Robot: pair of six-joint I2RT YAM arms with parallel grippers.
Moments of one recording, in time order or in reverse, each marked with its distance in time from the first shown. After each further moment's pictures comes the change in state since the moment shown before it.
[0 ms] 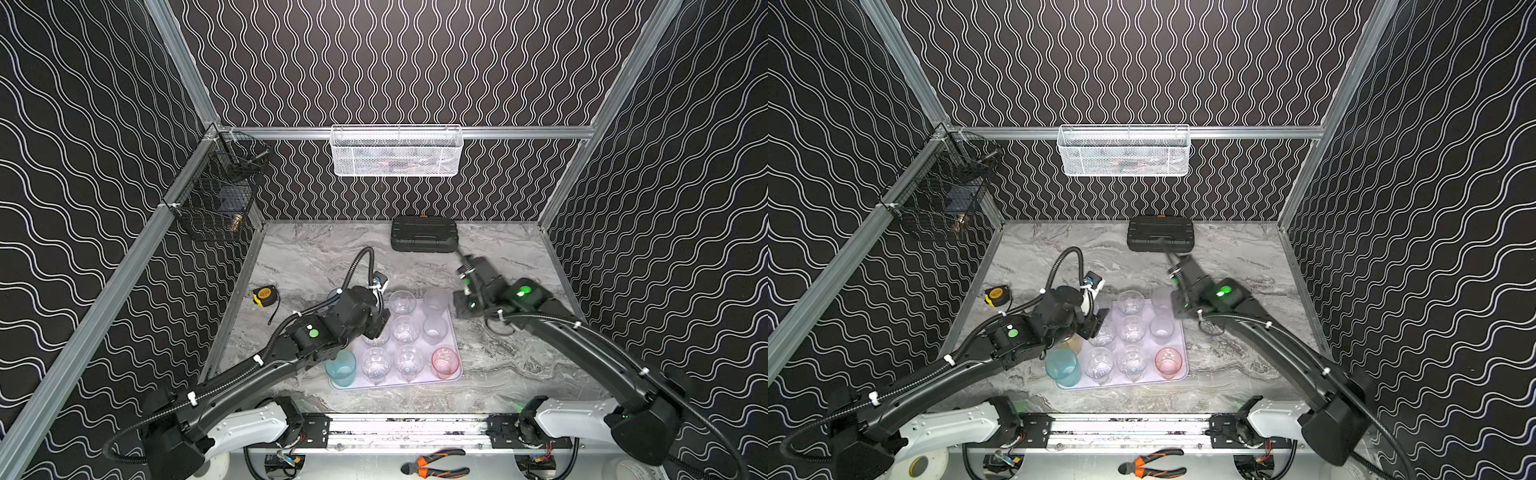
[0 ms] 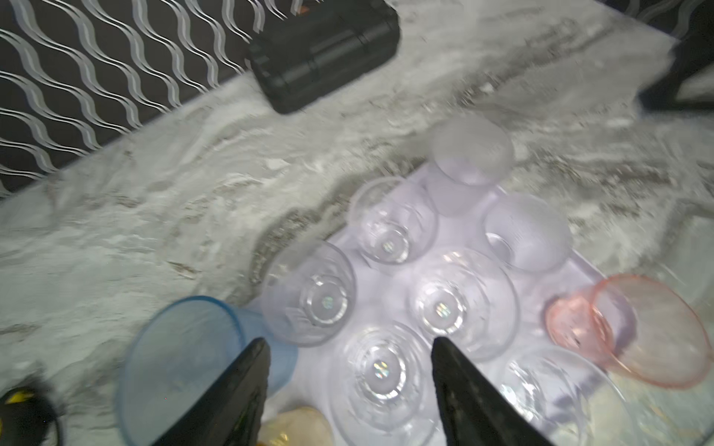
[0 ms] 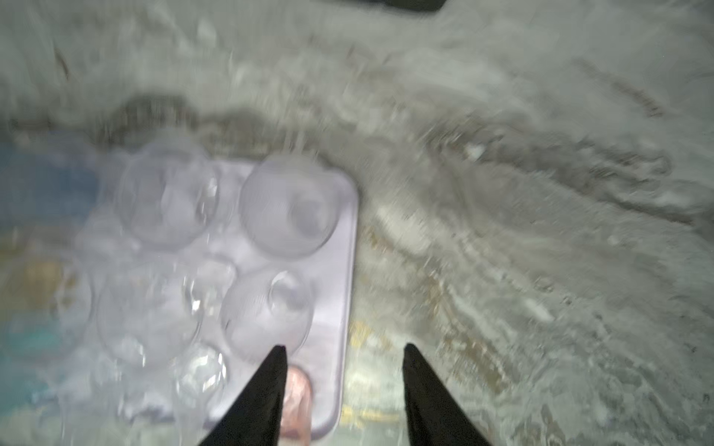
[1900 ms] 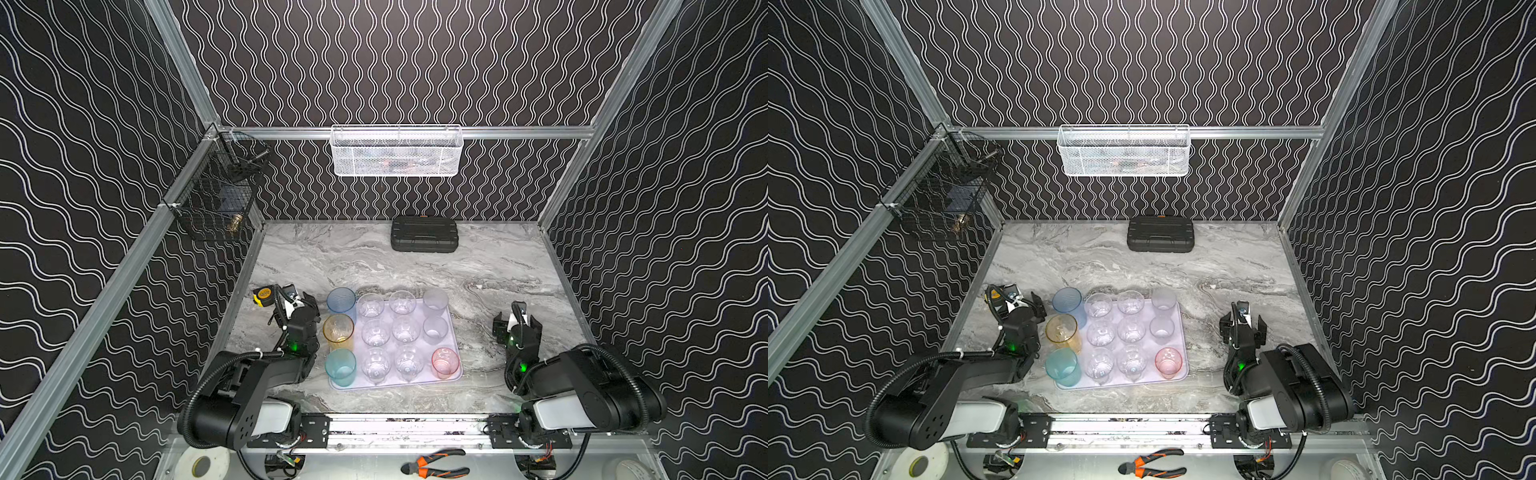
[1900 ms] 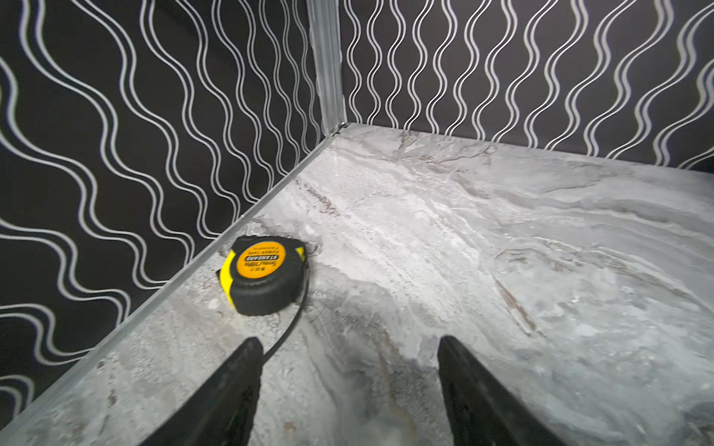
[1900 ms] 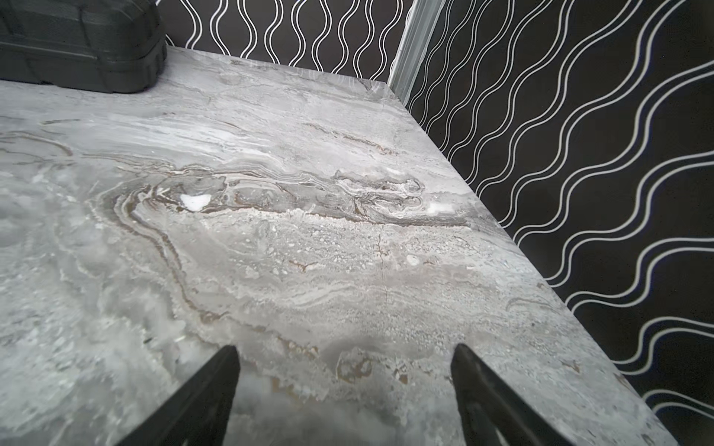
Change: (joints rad) left arm 0.595 0.293 -0.752 1.434 -0.321 -0.017; right arm -0.404 0.191 -1.183 1.953 0.238 -0.466
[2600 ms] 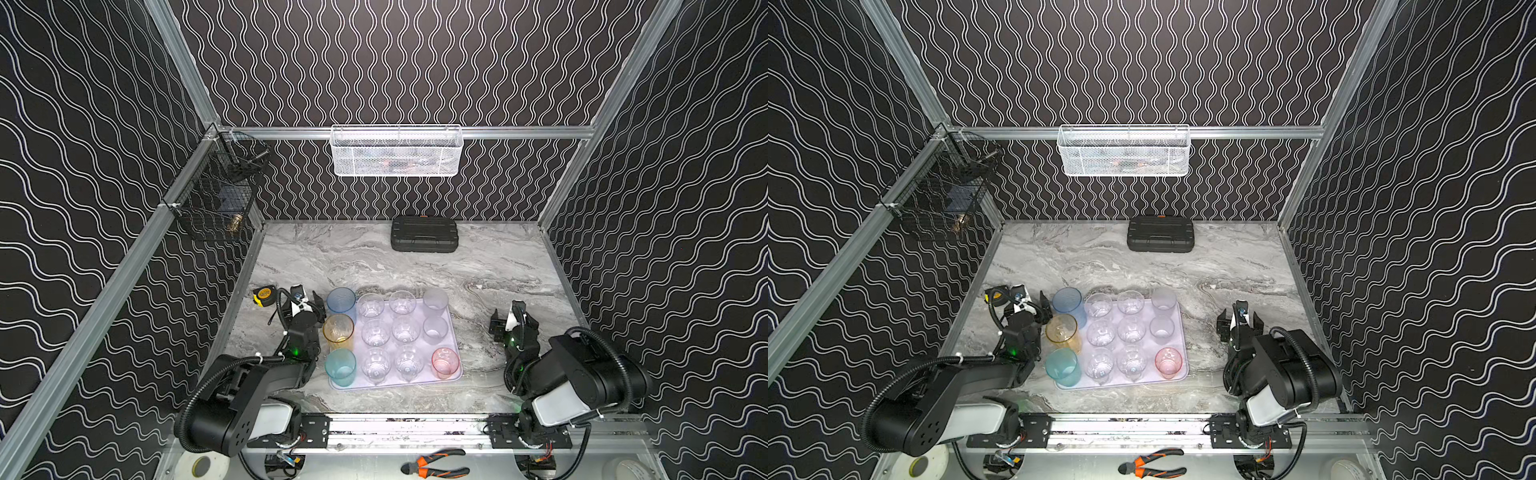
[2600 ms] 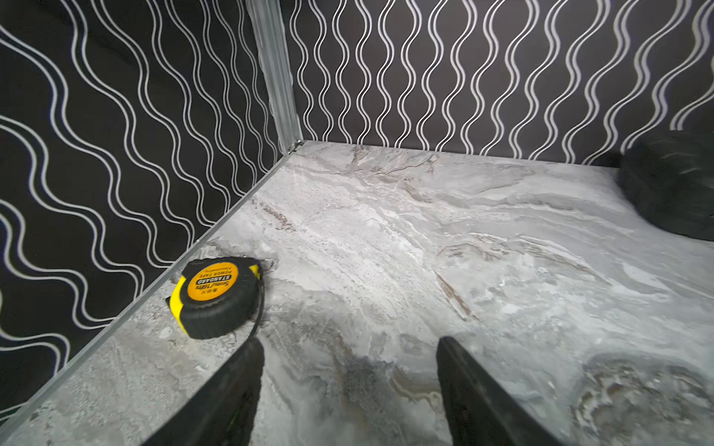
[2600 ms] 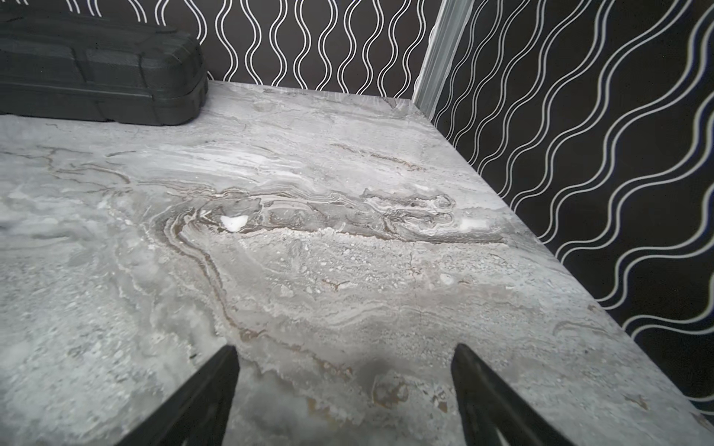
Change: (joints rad) left arm -0.049 -0.032 -0.042 0.081 0.062 0.068; right arm -0.009 0.148 -0.002 0.208 -0.096 0.016
